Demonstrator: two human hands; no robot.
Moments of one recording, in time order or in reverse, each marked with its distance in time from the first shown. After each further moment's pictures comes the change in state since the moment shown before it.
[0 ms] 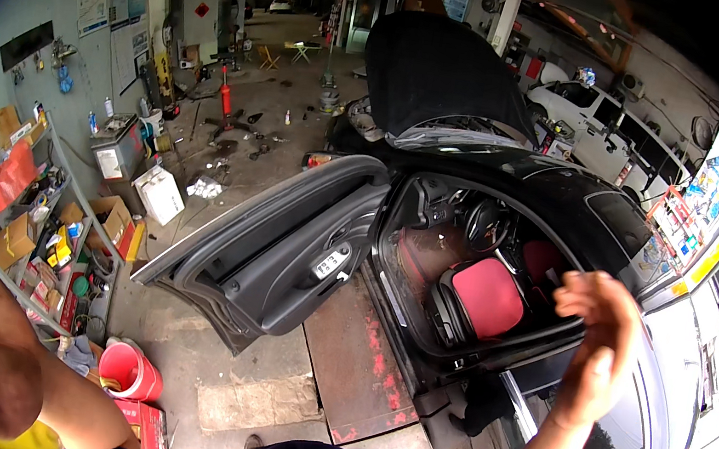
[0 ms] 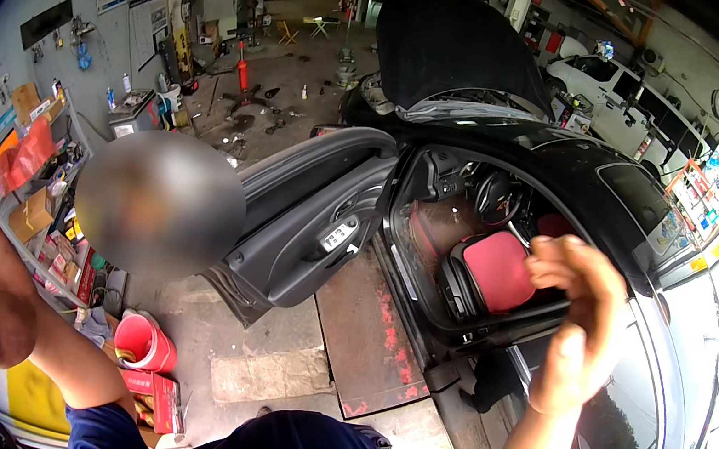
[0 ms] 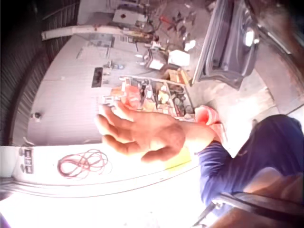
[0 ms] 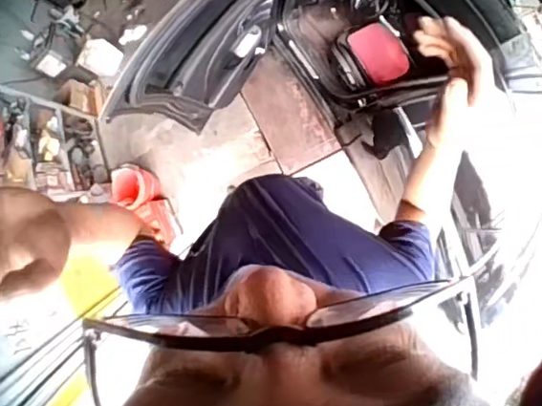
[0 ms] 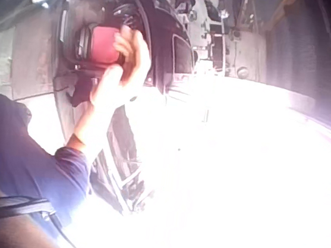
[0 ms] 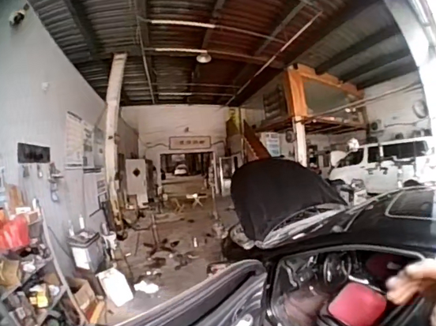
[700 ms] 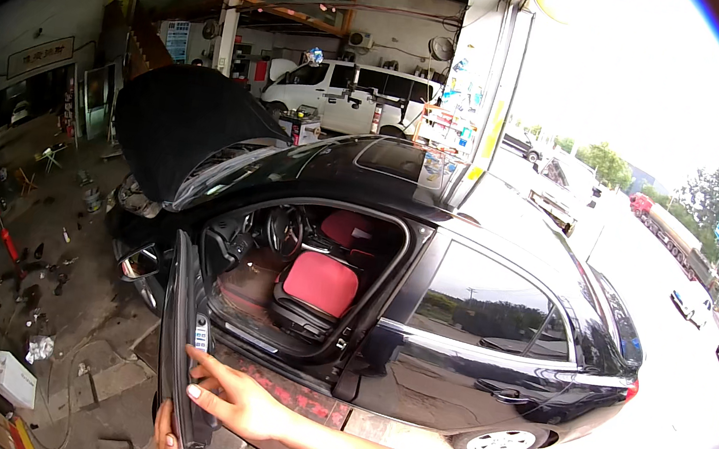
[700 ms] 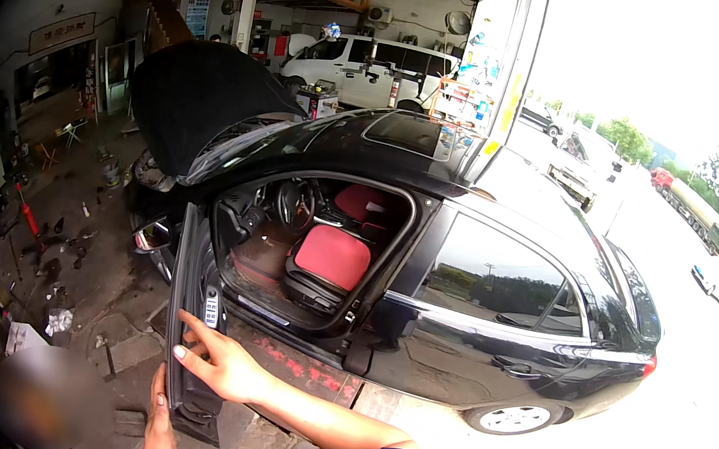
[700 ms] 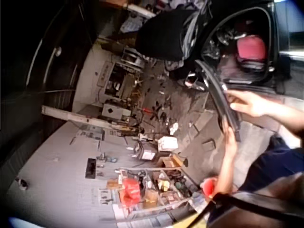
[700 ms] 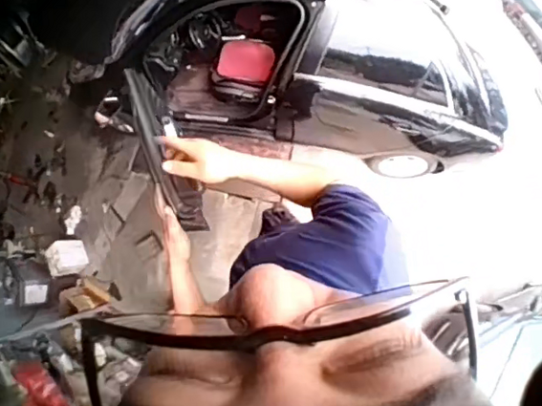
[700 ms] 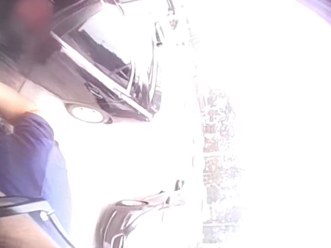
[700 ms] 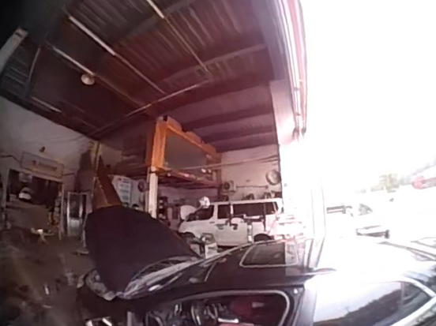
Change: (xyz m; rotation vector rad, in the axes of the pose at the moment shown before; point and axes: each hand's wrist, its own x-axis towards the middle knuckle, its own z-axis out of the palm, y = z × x) left_hand -0.279 -0.085 0.013 -1.039 -0.543 -1.241; right_hand -0.081 -0.041 0.295 0.190 -0.301 0.571
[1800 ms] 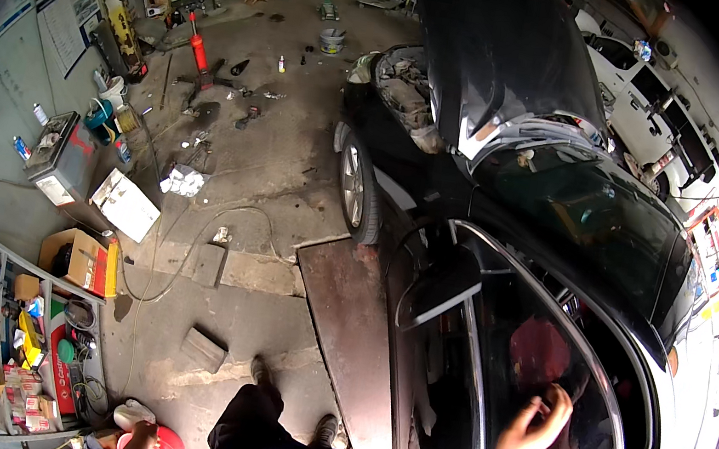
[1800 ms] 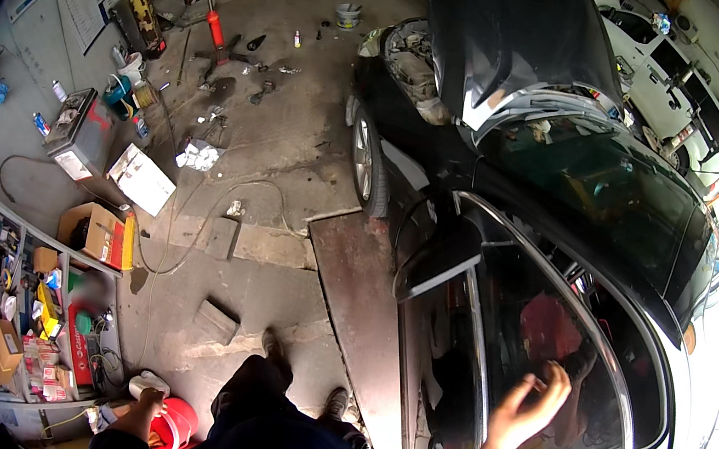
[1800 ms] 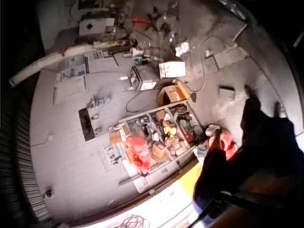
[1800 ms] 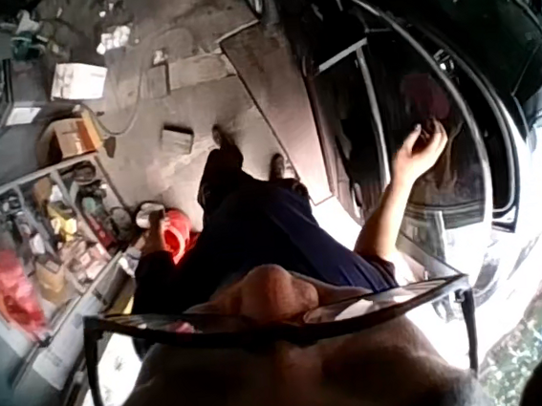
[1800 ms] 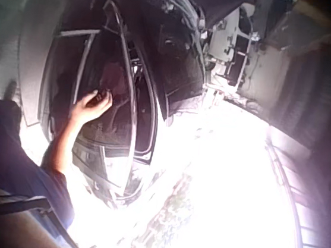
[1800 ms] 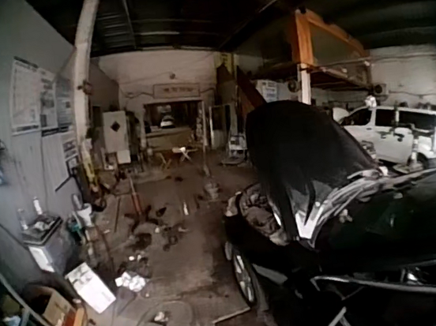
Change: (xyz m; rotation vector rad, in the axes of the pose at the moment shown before) left_hand -0.095 -0.317 -0.606 0.336 0.790 -1.794; right_hand 0.459 0.313 -0.089 -0.958 0.765 0.076
